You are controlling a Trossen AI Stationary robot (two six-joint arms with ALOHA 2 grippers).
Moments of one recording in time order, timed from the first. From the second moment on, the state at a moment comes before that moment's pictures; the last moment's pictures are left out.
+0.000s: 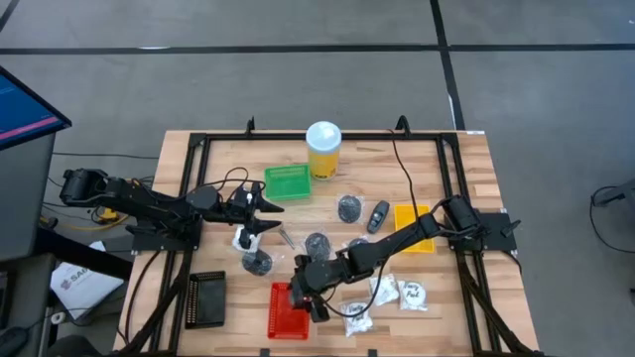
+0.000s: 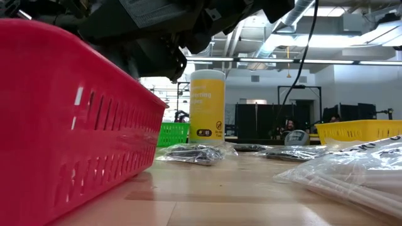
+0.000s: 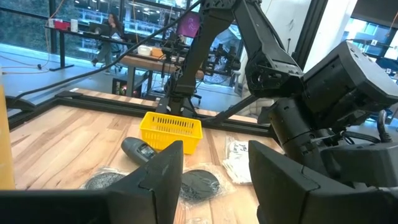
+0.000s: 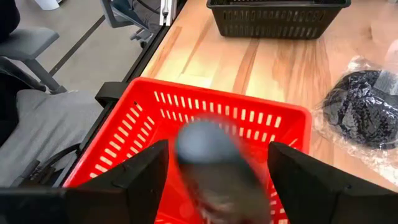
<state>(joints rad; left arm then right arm) -0.03 1.04 0.22 0.86 0.03 -0.19 0.37 2.13 1.45 0.08 -0.06 0.15</state>
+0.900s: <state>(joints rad) -0.03 1.04 0.22 0.85 0.03 -0.19 0.34 2.06 1.45 -0.07 -0.05 0.07</state>
